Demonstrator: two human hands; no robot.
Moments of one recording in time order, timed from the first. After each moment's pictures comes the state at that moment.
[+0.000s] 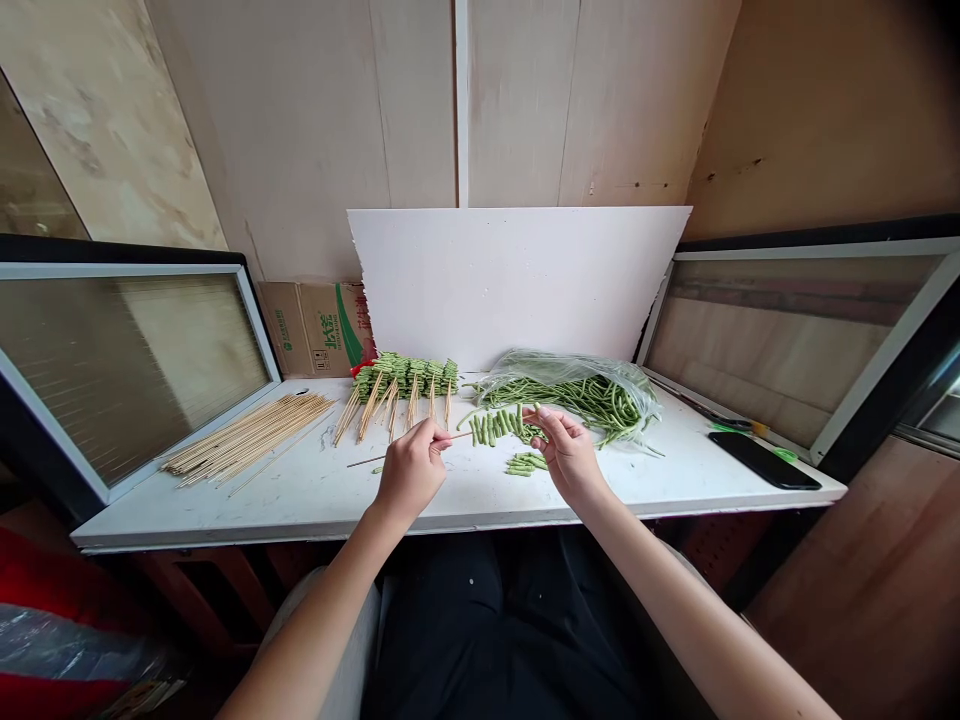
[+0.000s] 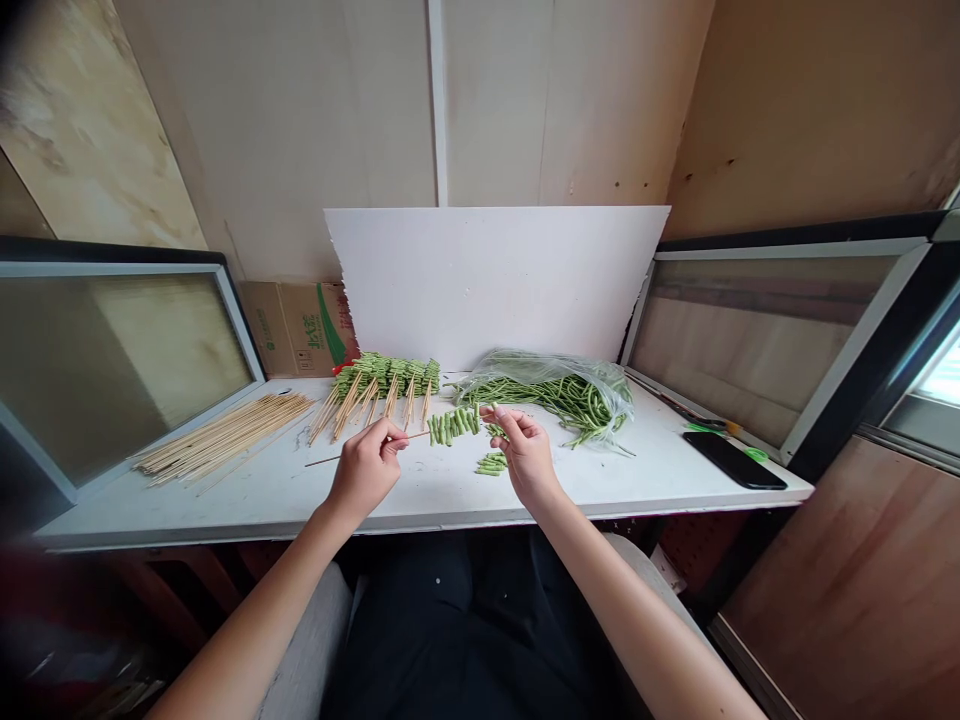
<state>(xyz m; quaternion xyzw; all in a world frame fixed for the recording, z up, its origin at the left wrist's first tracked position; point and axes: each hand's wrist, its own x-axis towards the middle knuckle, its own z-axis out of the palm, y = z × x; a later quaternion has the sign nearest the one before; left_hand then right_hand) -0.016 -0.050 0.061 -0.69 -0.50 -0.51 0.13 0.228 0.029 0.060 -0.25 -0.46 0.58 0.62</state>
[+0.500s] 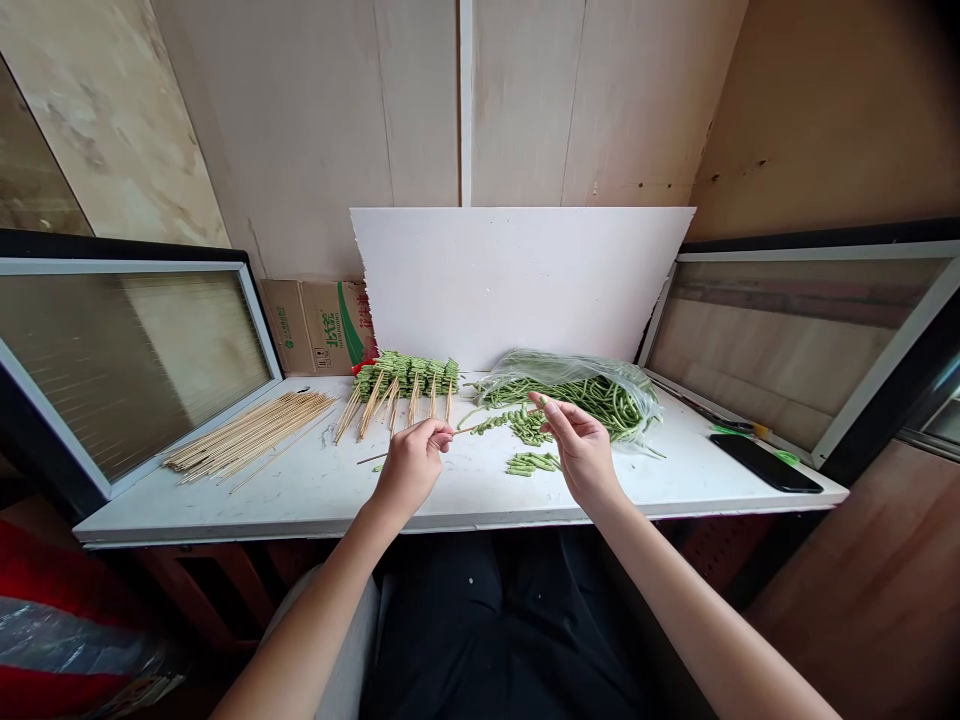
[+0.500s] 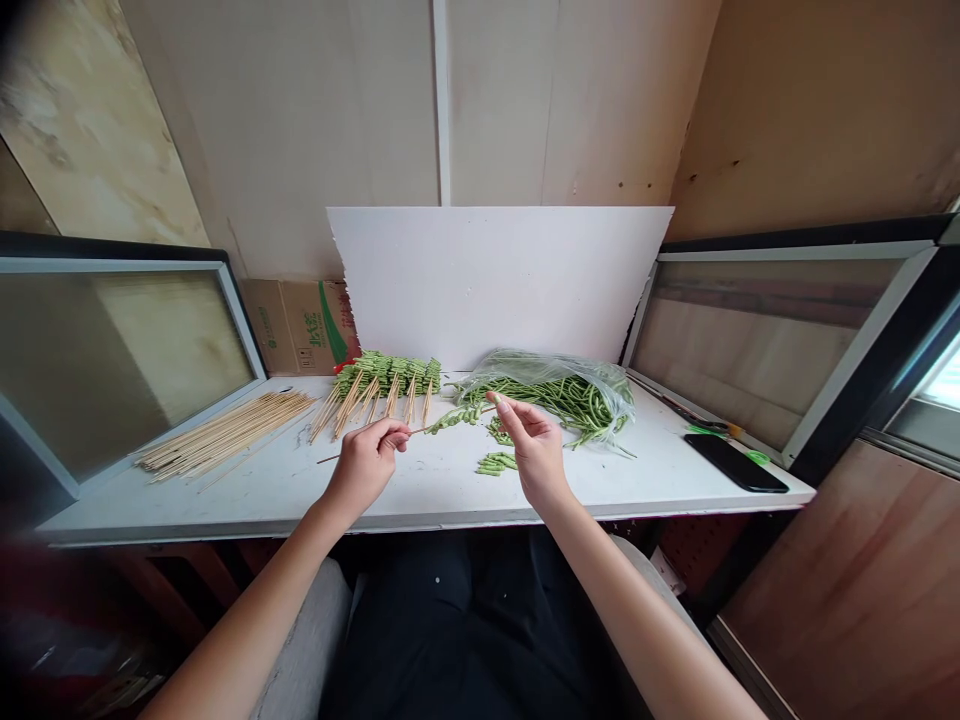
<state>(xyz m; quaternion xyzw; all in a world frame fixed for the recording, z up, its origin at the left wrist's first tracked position) -0.018 -0.047 0.066 -0.69 -0.49 -0.53 0.03 0.234 0.018 0.077 -0.25 -0.55 0.46 0.65</state>
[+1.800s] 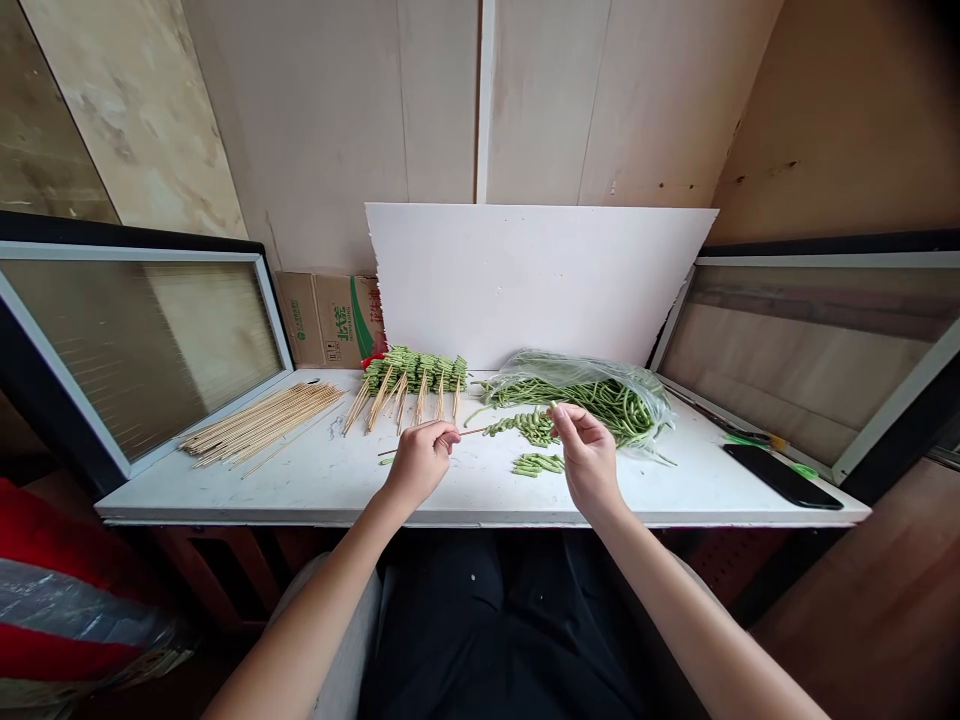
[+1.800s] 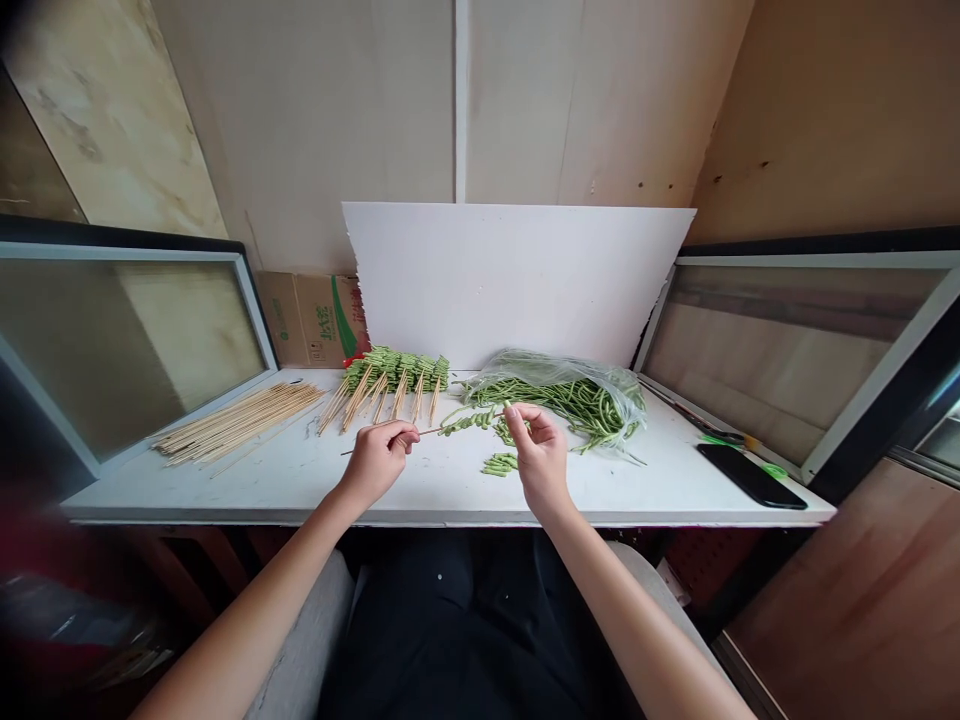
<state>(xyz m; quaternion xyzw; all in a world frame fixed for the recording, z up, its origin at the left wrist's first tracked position) -0.021 -0.040 0.057 -0.69 -0.50 -0.52 0.01 0.229 0.016 0.072 -0.26 -0.56 0.40 0.68</state>
